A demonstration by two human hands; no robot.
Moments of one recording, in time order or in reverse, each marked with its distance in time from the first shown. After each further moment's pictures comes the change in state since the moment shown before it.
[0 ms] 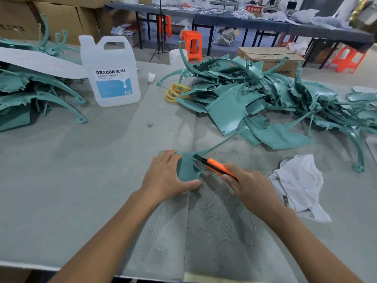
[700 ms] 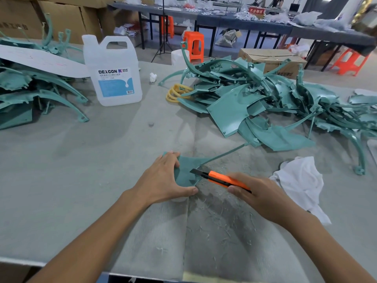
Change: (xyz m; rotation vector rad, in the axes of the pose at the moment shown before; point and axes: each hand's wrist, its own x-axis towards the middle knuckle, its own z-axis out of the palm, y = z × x) left_hand -0.009 -0.008 -0.008 -0.113 -0.047 0.042; right_hand -0.014 0.028 -0.009 0.113 -0.111 -0.124
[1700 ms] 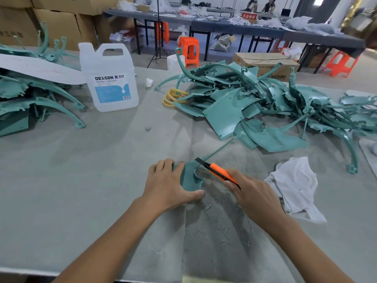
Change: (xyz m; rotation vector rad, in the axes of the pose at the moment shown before) left_hand -0.001 0.022 0.012 0.324 0.056 -0.017; right_hand 0.003 -0.015 0.022 -0.205 0.218 0.134
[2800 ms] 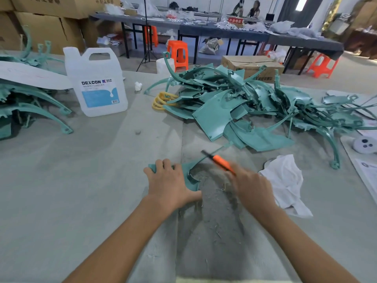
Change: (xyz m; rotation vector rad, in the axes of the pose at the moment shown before) left_hand 0.004 0.047 -0.024 0.159 -0.113 -0.113; right_hand 0.009 0.009 -0.007 -0.153 0.177 0.075
